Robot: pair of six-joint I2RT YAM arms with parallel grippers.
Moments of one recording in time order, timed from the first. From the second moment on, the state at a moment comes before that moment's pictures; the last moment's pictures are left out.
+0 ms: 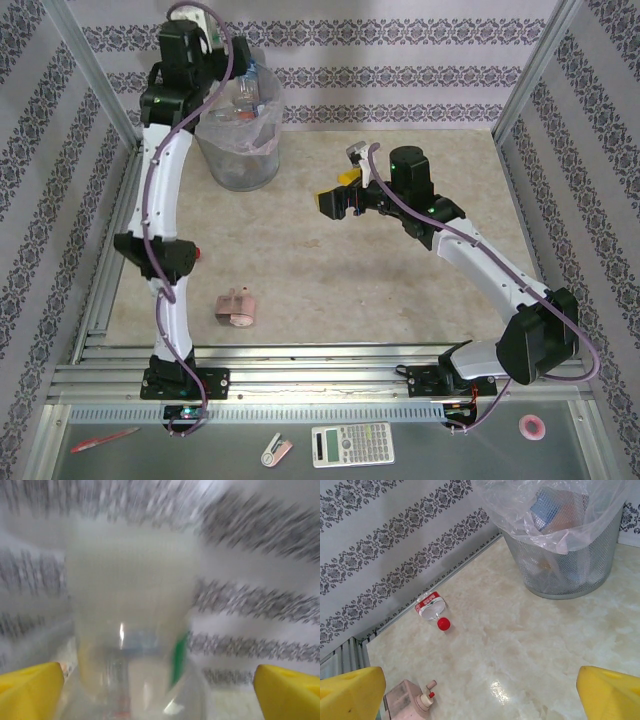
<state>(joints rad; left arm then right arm) -0.12 2.18 2.74 -0.87 -0.08 -0.28 0.45 1.38 1.17 -0.16 -0.60 0.20</state>
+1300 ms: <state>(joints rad) -0.12 1.52 1.91 -1.15 -0.19 -0.71 0.44 1.26 1.07 -0.18 -0.65 0.21</state>
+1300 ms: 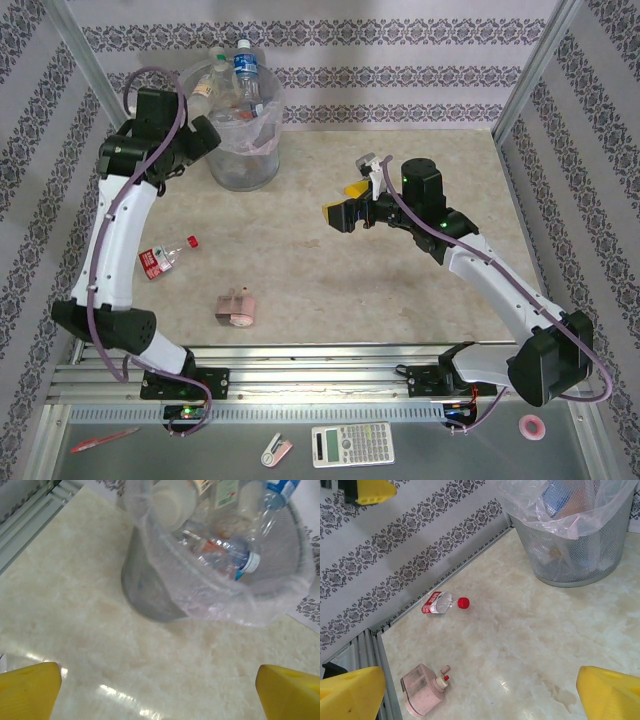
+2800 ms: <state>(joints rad) 0.21 1.20 0.85 -0.85 0.00 -1.14 0.43 1.18 0.99 -0.22 -0.66 0.18</state>
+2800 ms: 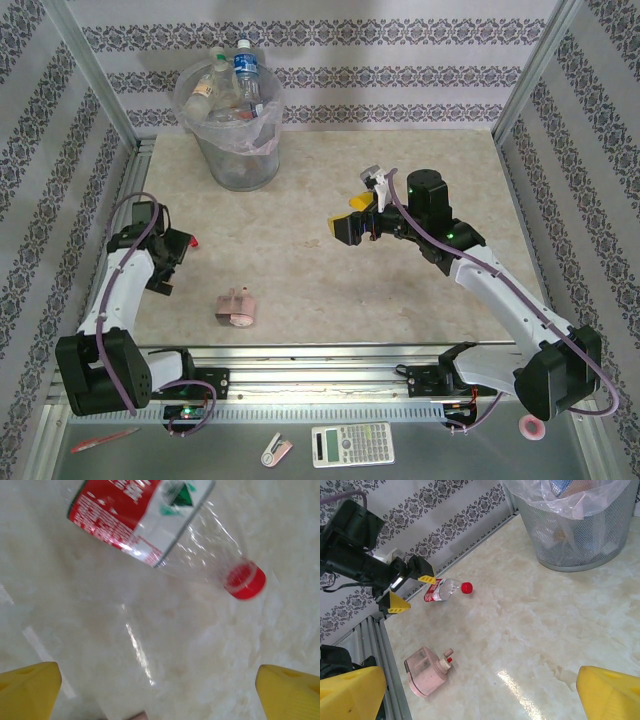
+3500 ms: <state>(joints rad) 0.40 1.22 0.67 -0.48 0.07 -1.23 0.43 1.22 0.99 -0.23 -0.70 0.18</state>
